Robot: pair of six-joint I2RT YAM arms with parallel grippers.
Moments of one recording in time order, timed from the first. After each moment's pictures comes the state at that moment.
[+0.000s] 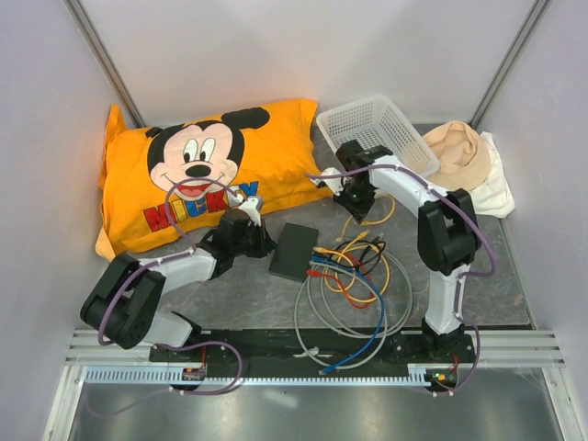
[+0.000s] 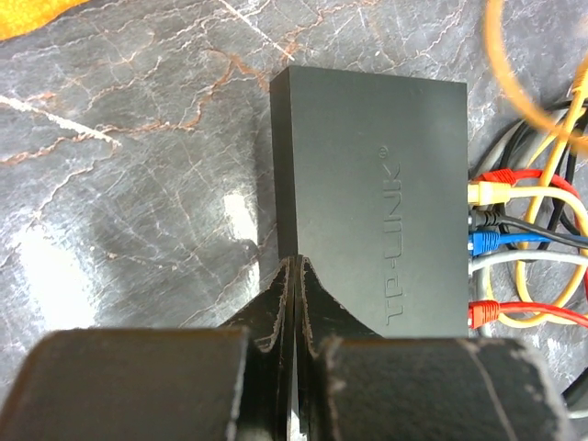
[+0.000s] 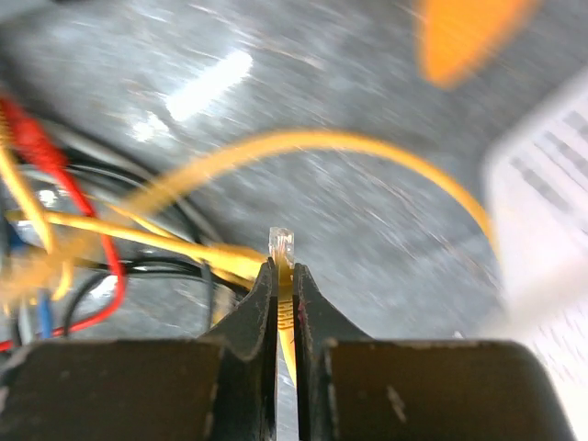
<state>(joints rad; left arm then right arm) -0.51 1.40 0.50 0.25 0.17 -0.44 0.45 2.00 1.63 -1.06 -0.09 -0.57</state>
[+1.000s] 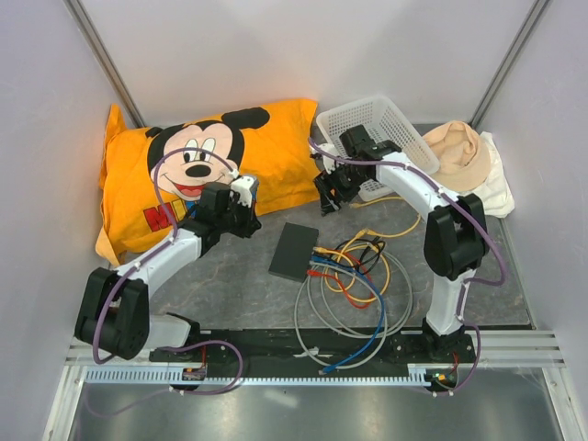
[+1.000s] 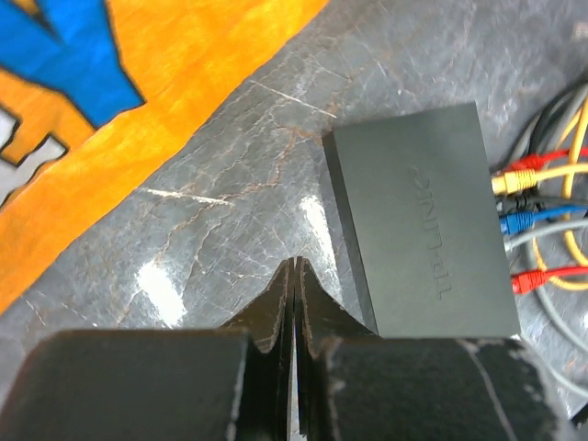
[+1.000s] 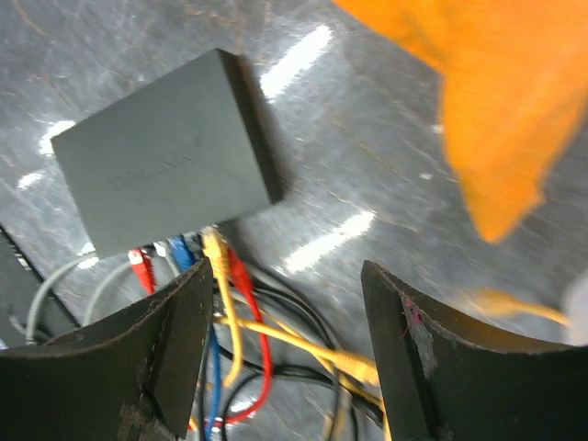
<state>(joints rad) -0.34 1.32 0.73 -0.10 0.30 -0.05 0.43 1.92 1.65 -0.85 -0.46 -0.29</state>
